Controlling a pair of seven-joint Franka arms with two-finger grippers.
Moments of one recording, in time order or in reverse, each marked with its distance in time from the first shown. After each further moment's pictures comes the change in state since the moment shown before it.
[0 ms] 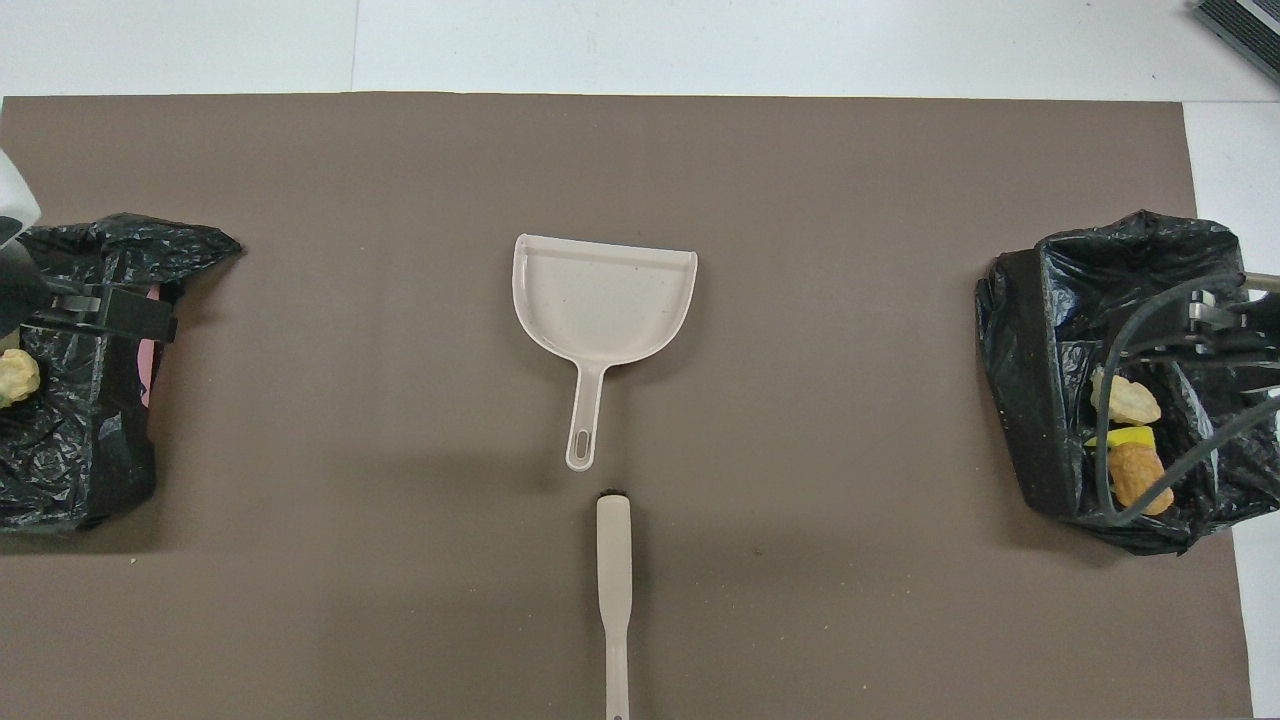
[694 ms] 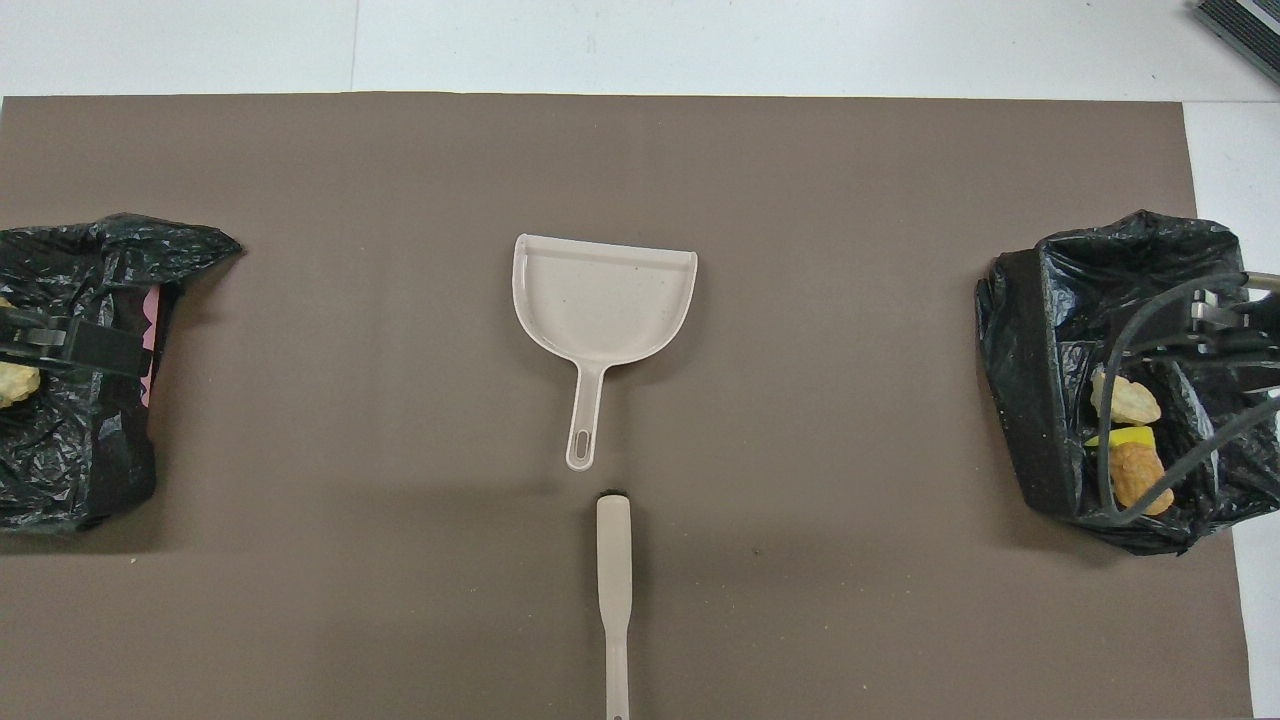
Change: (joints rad) left arm 0.000 -0.045 0.007 0.000 0.000 -0.085 0.012; right arm 0.000 0.000 -0.003 0.000 0.000 0.000 0.000
